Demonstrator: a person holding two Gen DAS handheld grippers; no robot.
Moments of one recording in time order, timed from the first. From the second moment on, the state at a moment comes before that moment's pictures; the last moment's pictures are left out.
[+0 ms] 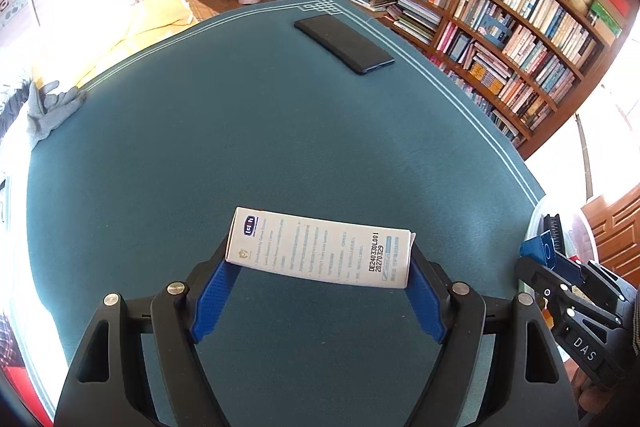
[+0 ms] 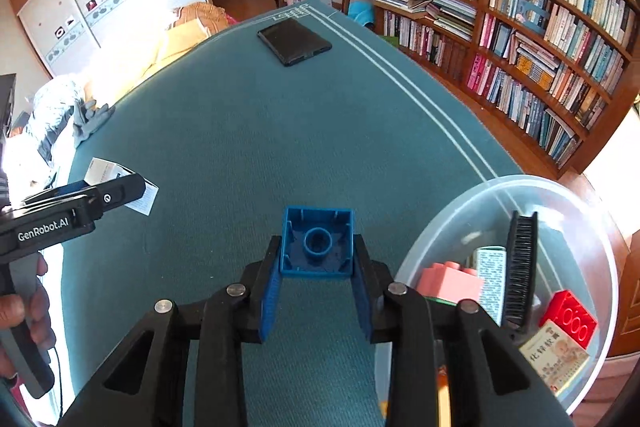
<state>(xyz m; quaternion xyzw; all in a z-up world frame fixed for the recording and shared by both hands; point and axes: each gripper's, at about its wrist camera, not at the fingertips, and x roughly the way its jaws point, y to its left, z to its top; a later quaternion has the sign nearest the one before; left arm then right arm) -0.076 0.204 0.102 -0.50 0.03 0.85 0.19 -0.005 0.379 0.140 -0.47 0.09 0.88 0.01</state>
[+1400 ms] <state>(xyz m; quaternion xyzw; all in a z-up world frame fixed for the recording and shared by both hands) 0.056 0.421 0.208 -0.37 0.20 0.84 0.34 0.131 0.539 0.164 -0.45 0.21 0.85 0.18</state>
